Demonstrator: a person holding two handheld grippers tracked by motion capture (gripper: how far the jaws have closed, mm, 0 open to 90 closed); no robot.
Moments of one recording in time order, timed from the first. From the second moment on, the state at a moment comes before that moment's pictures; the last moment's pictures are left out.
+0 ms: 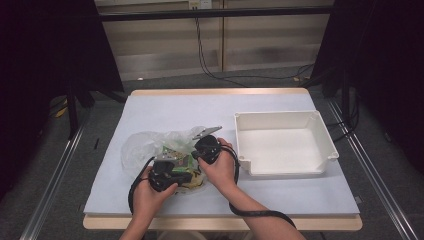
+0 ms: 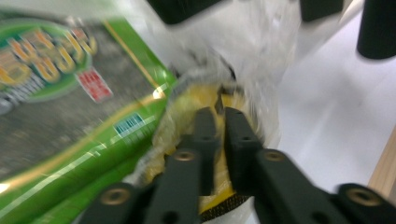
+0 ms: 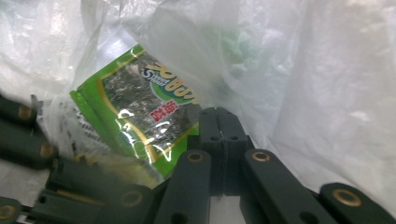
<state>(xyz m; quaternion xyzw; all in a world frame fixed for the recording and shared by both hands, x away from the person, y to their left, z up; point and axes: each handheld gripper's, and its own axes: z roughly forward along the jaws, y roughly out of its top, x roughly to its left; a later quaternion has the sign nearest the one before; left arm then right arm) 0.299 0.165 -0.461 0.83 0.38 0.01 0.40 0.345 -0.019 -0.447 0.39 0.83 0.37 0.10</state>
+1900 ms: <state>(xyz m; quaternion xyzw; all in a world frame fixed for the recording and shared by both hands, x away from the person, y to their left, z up) 0.295 0.154 -0.476 0.87 0.33 -0.03 0.37 0.437 -0.029 -0.476 0.50 0.80 0.32 0.10</state>
